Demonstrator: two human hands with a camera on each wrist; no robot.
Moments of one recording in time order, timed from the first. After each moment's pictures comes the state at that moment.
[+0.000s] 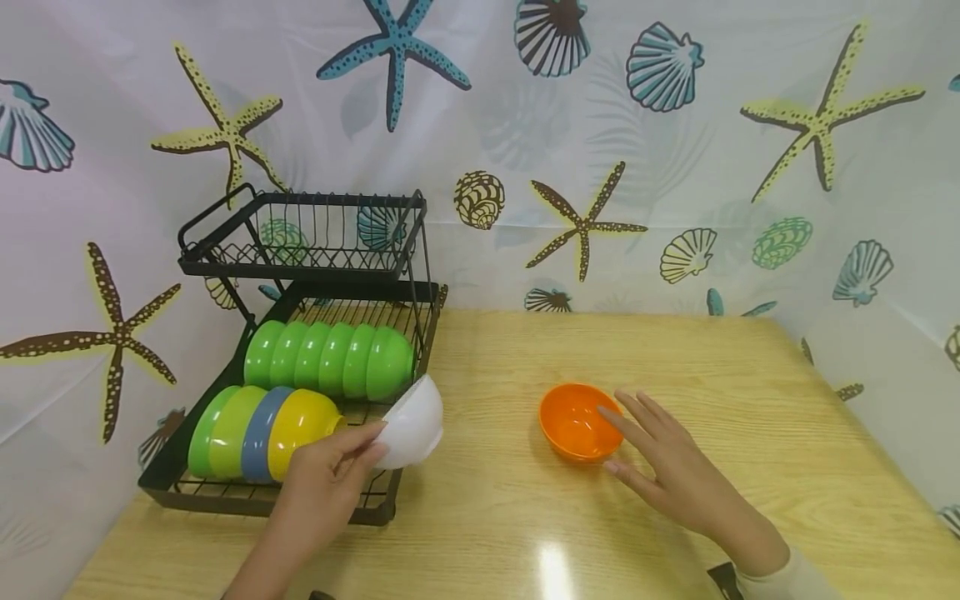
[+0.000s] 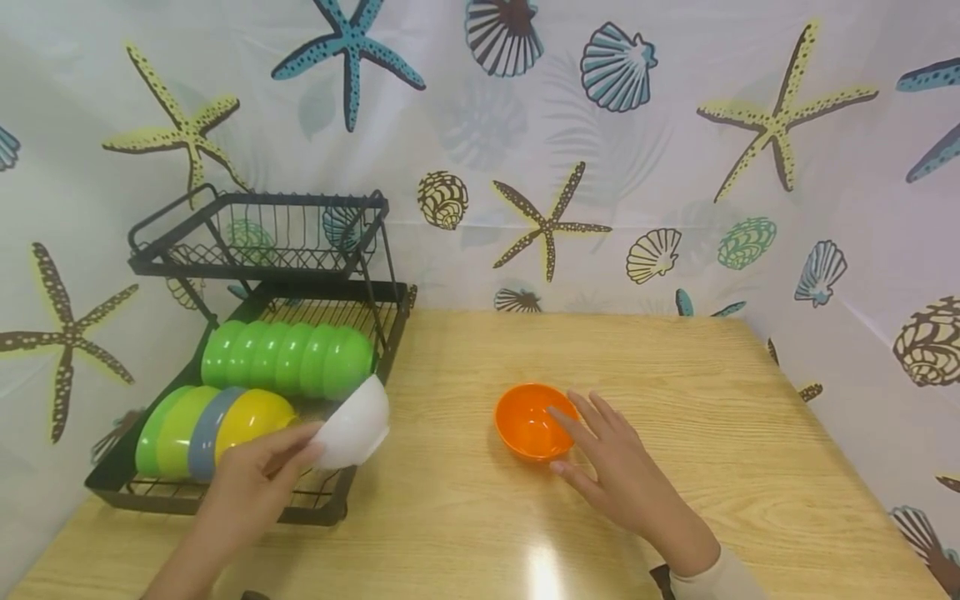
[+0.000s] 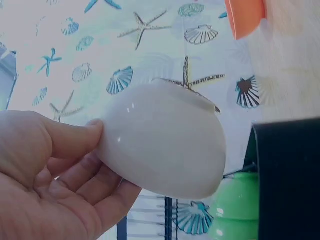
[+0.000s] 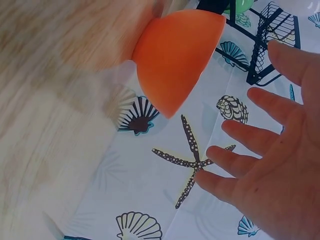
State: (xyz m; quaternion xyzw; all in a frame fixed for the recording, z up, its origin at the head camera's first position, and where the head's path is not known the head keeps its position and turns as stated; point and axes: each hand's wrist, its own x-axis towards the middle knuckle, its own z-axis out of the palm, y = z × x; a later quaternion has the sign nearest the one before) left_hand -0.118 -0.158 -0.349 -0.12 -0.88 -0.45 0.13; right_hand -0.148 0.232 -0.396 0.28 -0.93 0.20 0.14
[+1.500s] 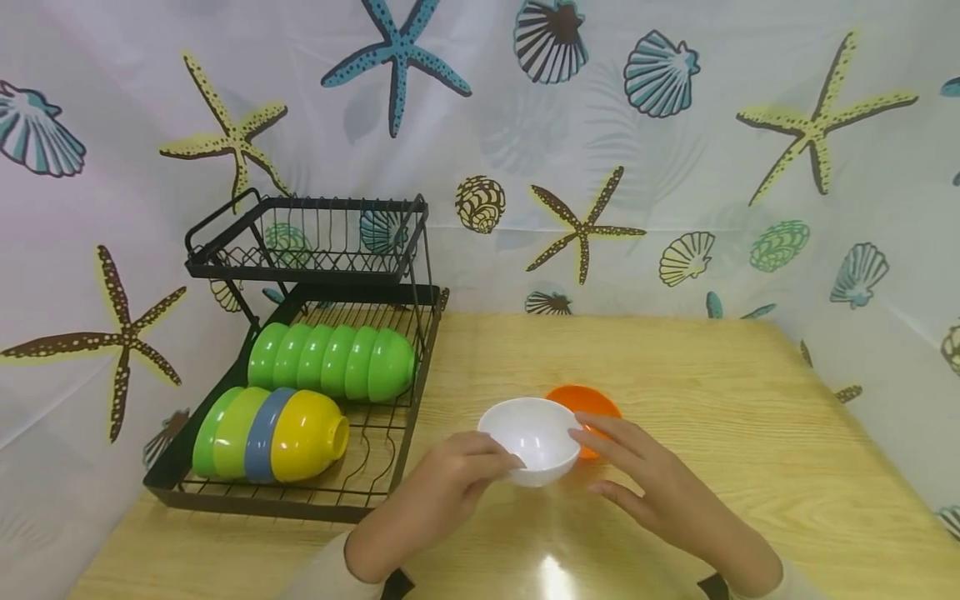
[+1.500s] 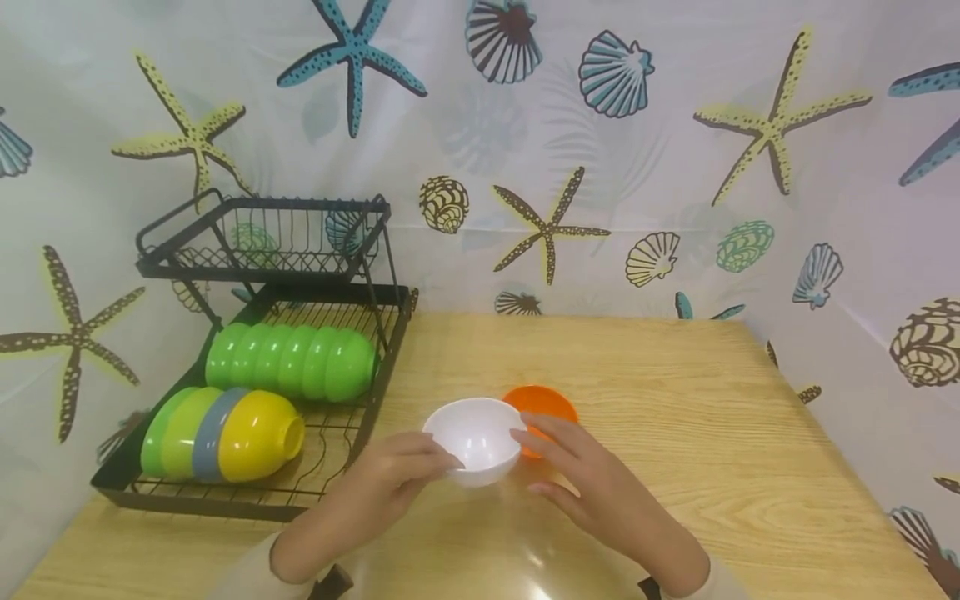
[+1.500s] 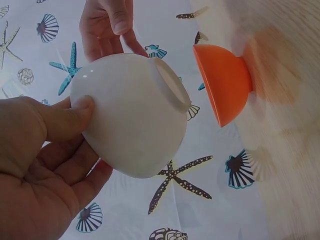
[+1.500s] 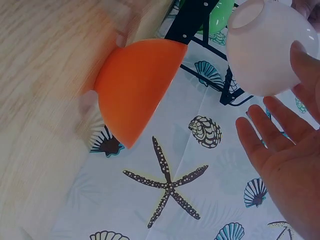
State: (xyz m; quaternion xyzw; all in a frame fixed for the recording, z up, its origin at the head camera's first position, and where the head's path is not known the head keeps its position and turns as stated) left_hand -0.141 -0.077 -0.367 -0.45 -0.81 -0.30 0.21; right_hand -0.139 0.207 -0.385 0.44 -0.83 0.25 0.25
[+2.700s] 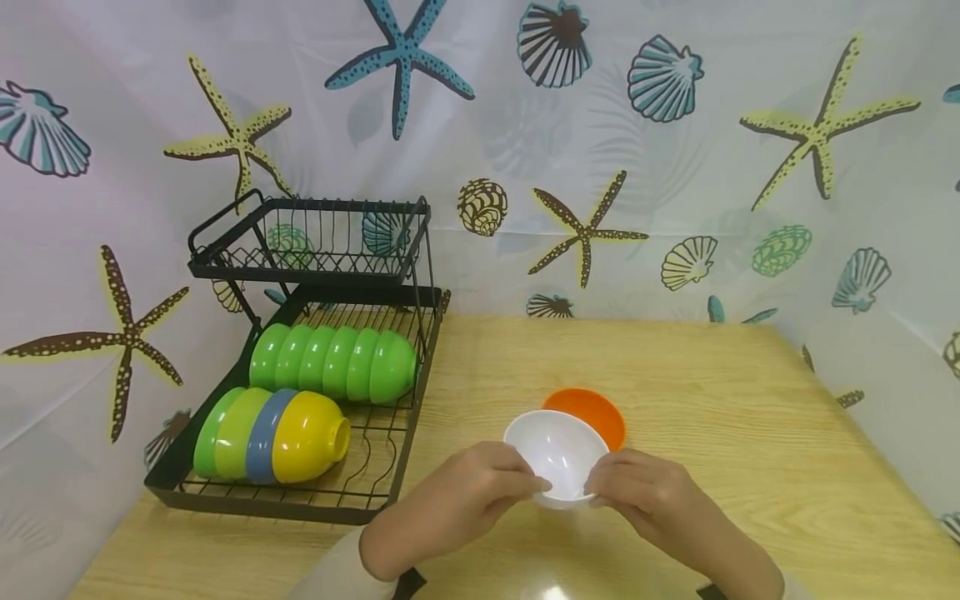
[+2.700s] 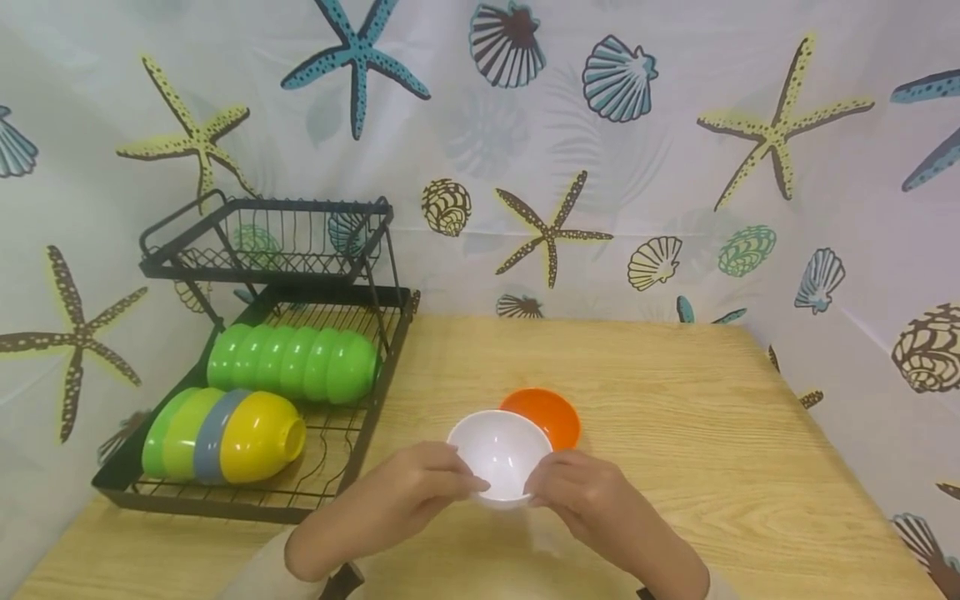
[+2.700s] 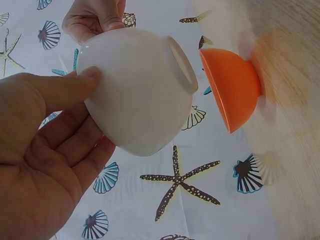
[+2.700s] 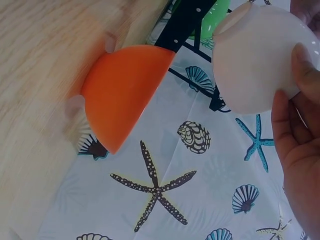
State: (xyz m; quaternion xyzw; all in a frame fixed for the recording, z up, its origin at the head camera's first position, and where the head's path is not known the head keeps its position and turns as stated) left_hand -0.143 -0.064 -0.363 -0.52 -0.80 -0.25 0.17; right_hand -0.137 0.197 -0.384 0.52 -0.74 0.28 0.33
